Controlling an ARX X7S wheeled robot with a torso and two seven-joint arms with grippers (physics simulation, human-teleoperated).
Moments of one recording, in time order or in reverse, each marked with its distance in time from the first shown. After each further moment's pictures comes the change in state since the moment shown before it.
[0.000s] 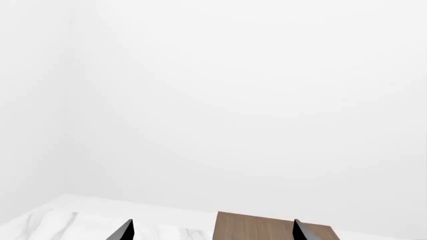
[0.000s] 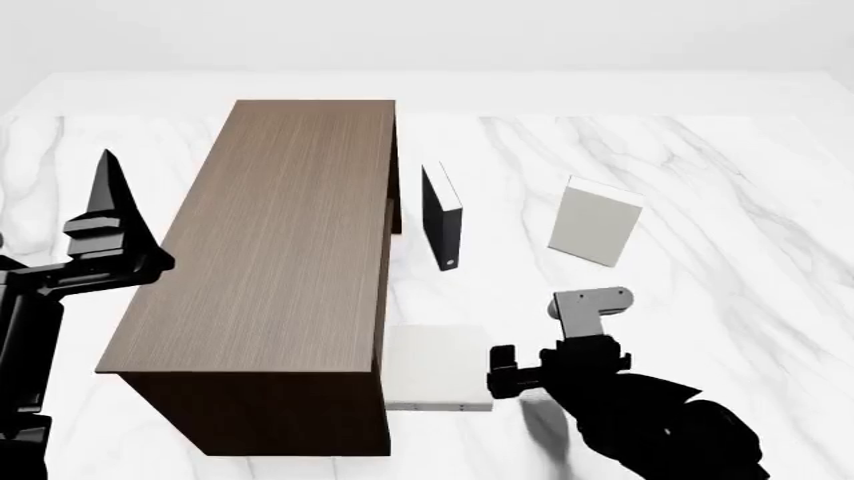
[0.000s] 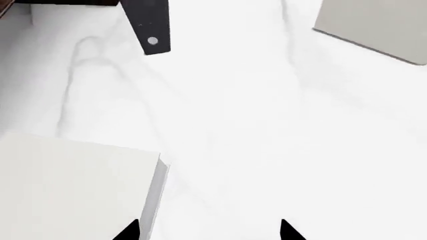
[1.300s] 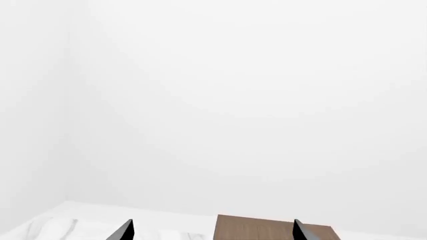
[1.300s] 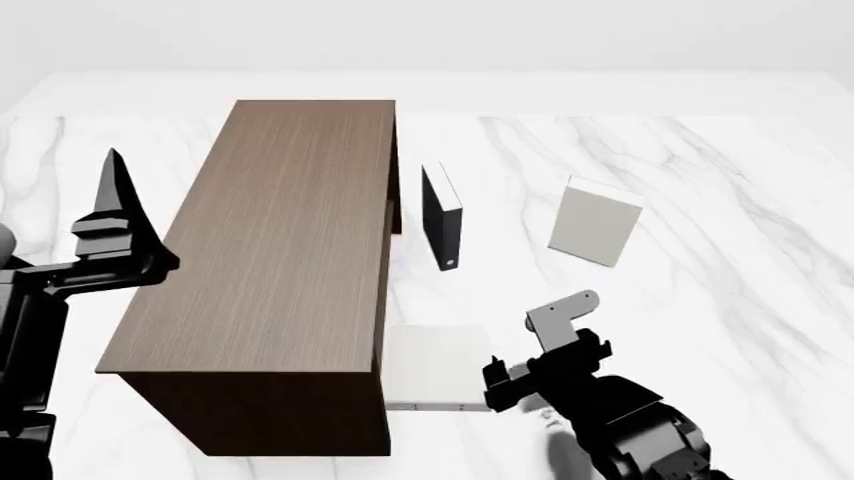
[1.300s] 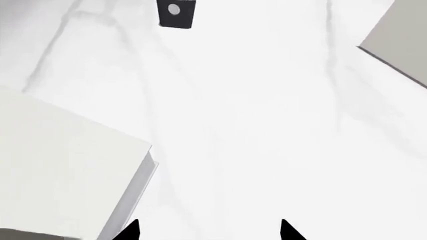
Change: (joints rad) left arm 0.001 -0.017 0.034 -0.003 0.031 0.025 -0.001; right arm 0.071 -0.157 -0.153 0.465 -0.319 -0.286 -0.314
